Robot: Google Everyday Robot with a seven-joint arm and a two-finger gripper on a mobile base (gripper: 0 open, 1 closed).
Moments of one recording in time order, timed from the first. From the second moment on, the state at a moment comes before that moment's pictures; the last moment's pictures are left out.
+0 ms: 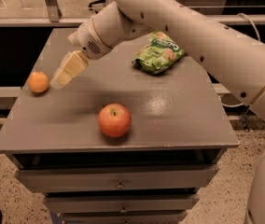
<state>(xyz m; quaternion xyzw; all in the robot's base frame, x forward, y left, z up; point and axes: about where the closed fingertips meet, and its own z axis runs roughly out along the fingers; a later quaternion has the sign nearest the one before) 0.597 0.168 0.923 -0.62 0.63 0.30 0.36</state>
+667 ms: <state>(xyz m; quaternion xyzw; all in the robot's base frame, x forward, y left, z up) 0.598 0.198 0.918 -0.61 0.61 0.32 0.38</state>
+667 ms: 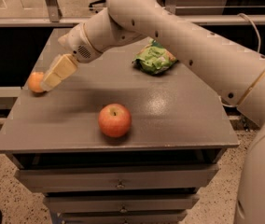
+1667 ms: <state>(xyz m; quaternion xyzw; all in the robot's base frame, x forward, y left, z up) 0.604 0.256 0.864 -0.60 0.61 0.34 0.38</state>
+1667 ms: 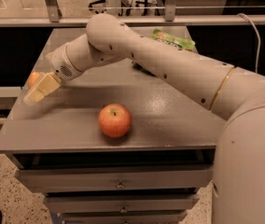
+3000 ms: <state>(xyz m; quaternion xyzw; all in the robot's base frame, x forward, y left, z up) 0.614 0.249 0.850 -0.59 0.63 0.32 0.39</state>
